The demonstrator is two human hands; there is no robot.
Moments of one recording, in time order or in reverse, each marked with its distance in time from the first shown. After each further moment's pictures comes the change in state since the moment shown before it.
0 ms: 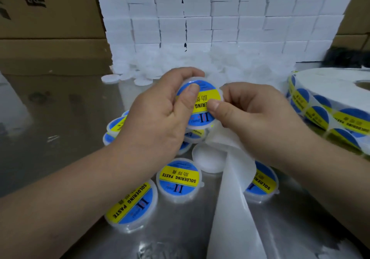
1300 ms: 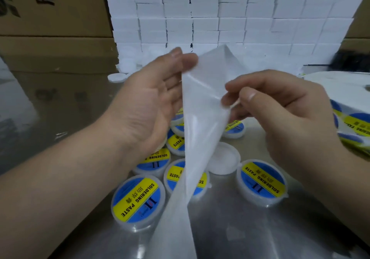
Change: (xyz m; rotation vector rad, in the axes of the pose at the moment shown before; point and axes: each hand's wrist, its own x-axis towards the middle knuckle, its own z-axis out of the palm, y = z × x) left_hand 0.019 0.014 -0.015 -0.684 0.029 -0.397; right_hand -0.008 0.000 -0.001 0.367 0.141 -0.206
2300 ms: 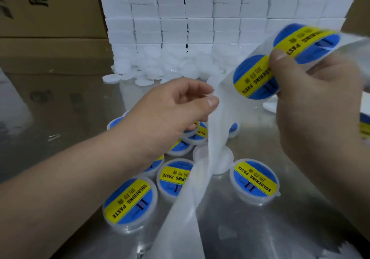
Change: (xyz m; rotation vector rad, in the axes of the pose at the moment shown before) left_hand -0.007 -0.012 0.003 0.638 -0.120 0.011; right_hand 0.012 -0.020 -0.003 -0.262 0.364 -0.027
